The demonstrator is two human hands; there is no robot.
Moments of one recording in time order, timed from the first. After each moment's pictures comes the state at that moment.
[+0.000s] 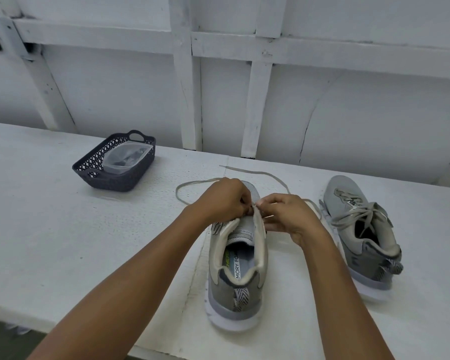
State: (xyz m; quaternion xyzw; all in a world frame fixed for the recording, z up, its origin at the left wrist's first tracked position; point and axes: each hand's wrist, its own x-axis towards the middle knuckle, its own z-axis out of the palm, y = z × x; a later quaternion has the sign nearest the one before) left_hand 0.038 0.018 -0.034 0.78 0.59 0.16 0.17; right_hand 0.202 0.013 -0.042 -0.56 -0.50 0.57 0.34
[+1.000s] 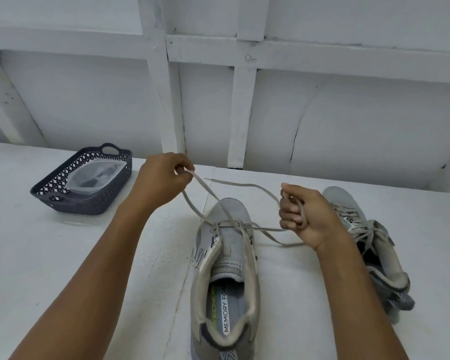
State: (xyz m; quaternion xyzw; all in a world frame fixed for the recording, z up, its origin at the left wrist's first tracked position) left_hand -0.040 0.065 -0.011 0.67 0.65 0.34 0.07; right_hand 0.241 0.057 -0.025 -0.43 -0.36 0.70 0.44
